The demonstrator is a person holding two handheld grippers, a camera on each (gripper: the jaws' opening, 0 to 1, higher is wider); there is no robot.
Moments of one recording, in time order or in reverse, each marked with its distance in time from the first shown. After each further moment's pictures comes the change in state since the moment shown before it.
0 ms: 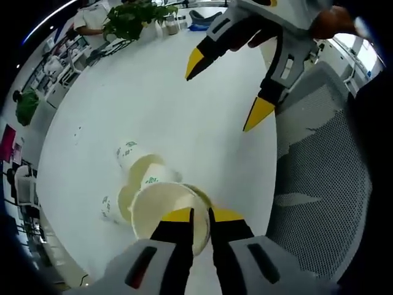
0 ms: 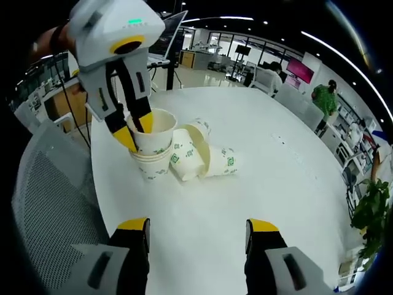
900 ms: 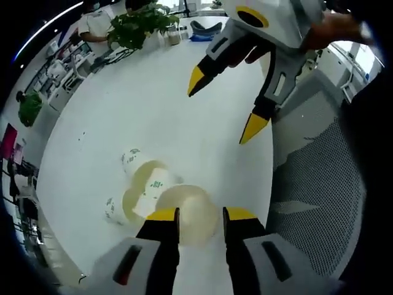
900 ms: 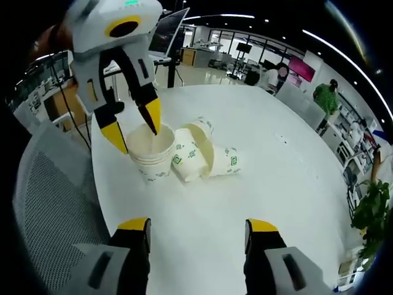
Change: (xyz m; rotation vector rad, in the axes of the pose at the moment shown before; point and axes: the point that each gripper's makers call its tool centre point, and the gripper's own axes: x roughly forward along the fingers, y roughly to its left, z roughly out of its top) left arm -0.013 -0.002 0.005 -0.011 -0.076 -0.001; right arm 0.000 0.003 0.002 0.007 0.014 -0.004
